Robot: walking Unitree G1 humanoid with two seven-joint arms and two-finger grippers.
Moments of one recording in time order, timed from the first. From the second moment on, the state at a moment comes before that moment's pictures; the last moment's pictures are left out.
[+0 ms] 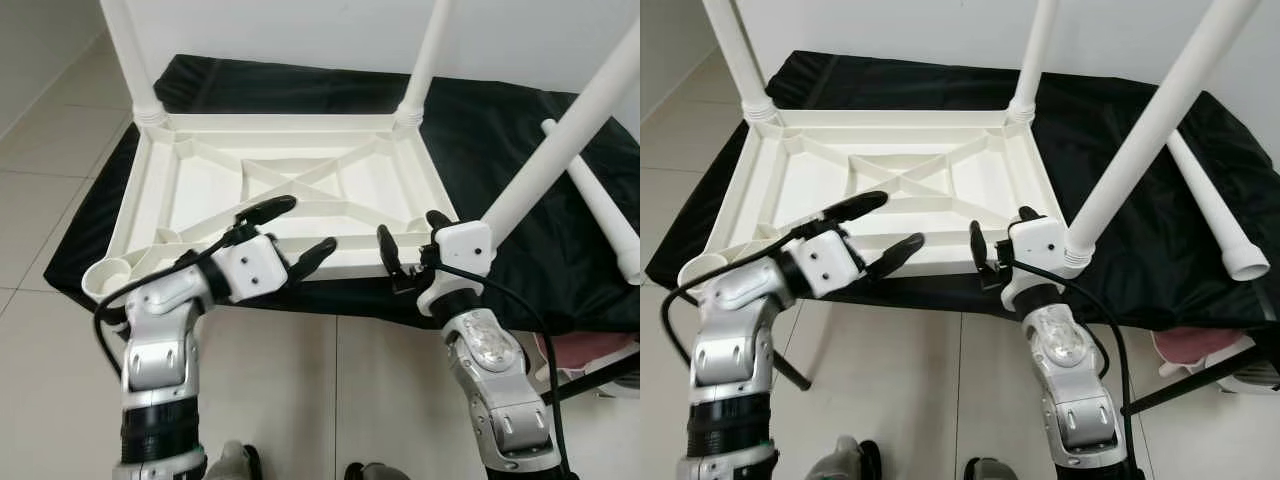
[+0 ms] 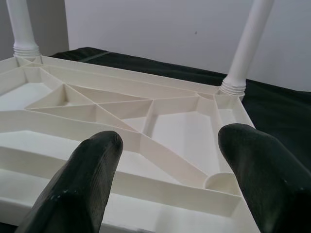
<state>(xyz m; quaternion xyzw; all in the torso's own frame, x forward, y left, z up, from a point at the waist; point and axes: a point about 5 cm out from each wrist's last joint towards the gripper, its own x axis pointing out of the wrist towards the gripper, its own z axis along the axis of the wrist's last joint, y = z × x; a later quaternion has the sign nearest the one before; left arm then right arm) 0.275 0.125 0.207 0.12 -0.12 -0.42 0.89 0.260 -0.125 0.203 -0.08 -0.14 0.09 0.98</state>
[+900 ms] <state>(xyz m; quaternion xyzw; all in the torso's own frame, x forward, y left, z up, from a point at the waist) 0.308 0.169 0.215 0.04 -0.07 -0.03 1.00 0.267 -0.115 0.203 -0.07 -0.16 0.10 0.98</state>
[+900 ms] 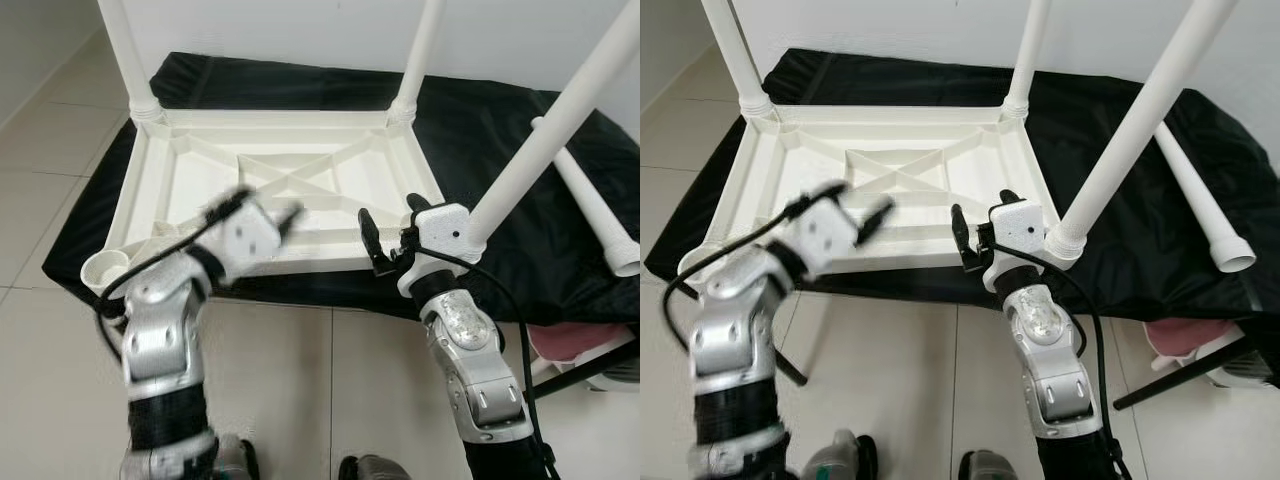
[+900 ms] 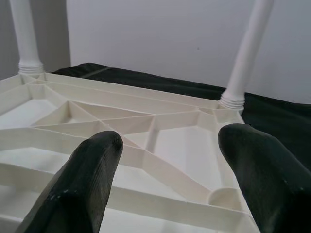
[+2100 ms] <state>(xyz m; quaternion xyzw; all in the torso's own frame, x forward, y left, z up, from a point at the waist) 0.283 0.139 0.223 -0.07 -0.10 -0.10 0.99 0.267 -0.115 0.191 -0.07 -0.15 0.09 0.98</state>
